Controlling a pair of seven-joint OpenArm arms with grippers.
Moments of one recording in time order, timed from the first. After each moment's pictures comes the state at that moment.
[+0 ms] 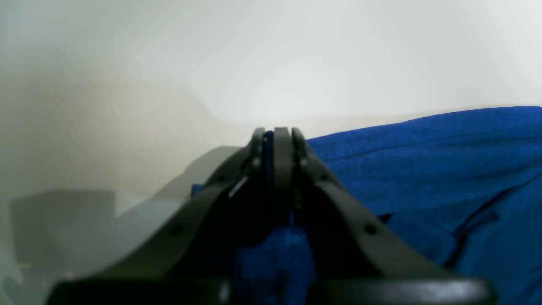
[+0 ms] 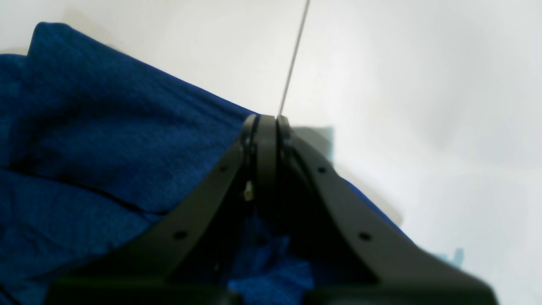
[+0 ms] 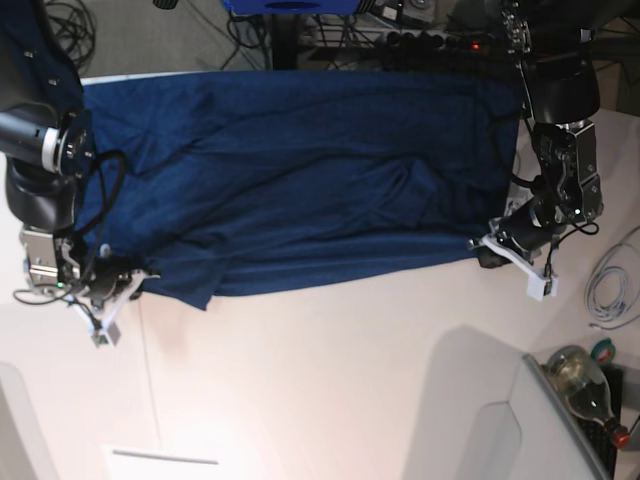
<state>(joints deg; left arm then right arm) -8.4 -17.3 -17.1 57.5 -23.9 -26.1 35.1 31.8 11.2 18.3 22.8 -13.6 30.7 -21.2</state>
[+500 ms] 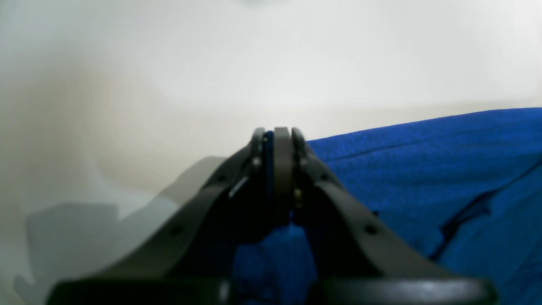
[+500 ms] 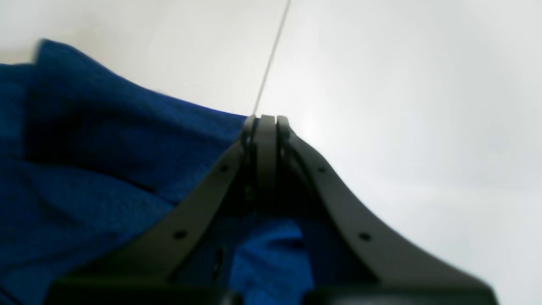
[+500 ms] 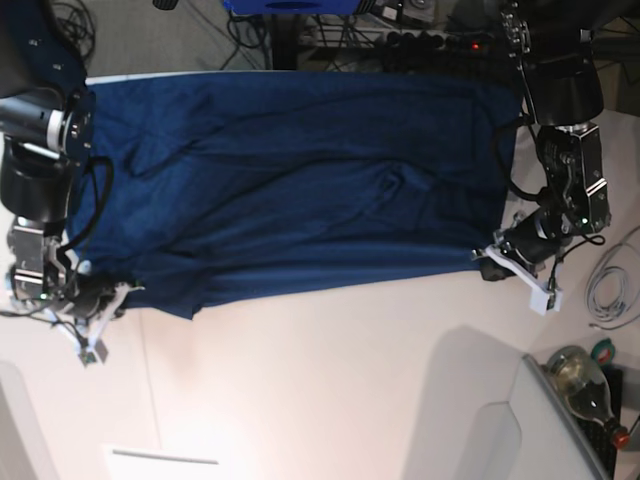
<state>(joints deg) -8.5 -17.2 -17.5 63.4 -24.4 -26.1 39.4 27.8 11.1 18.3 39.3 -13.5 34.1 -28.7</state>
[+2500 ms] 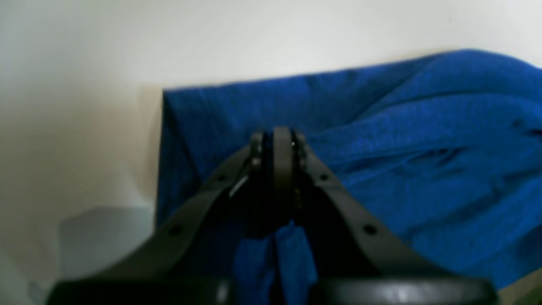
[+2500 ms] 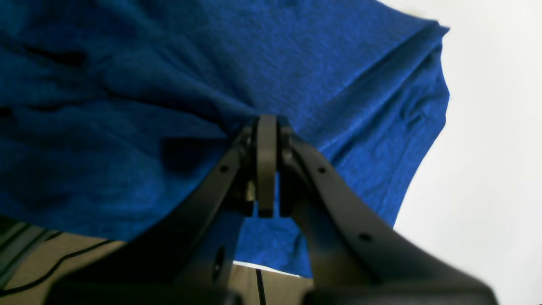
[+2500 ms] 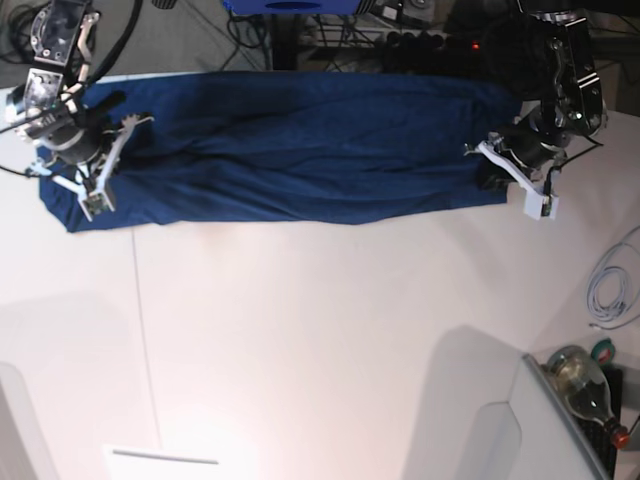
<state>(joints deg) 15.0 -13.7 -22.4 82.8 -23.8 -28.7 39.4 -16.6 -1.6 22.8 99.1 -13.7 39.4 -44.2</state>
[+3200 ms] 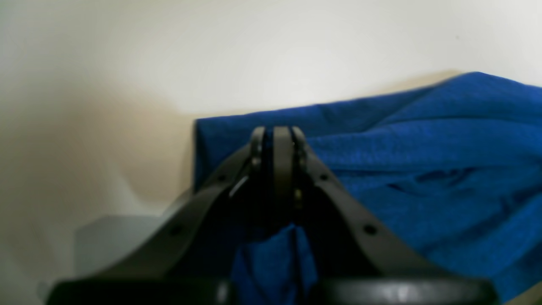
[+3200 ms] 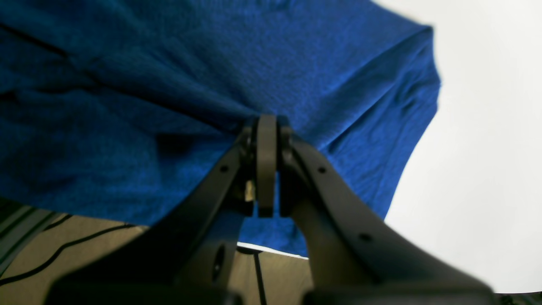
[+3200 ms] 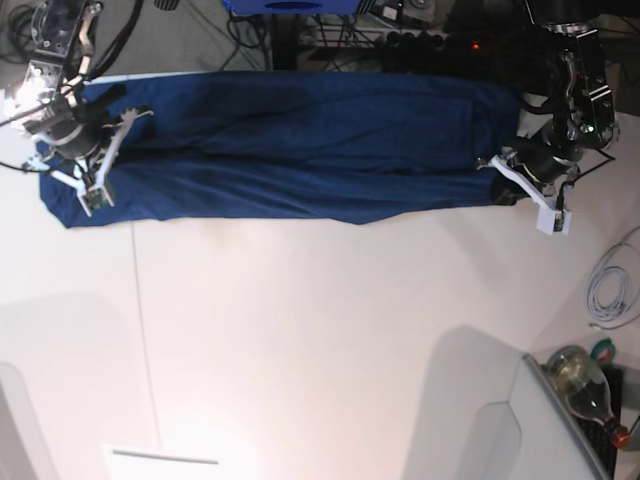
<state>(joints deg) 13.2 -16.2 -22.4 82.7 -24.0 -28.5 39.2 -18.3 -2.0 22.8 102.1 -13.4 39.3 -47.3</state>
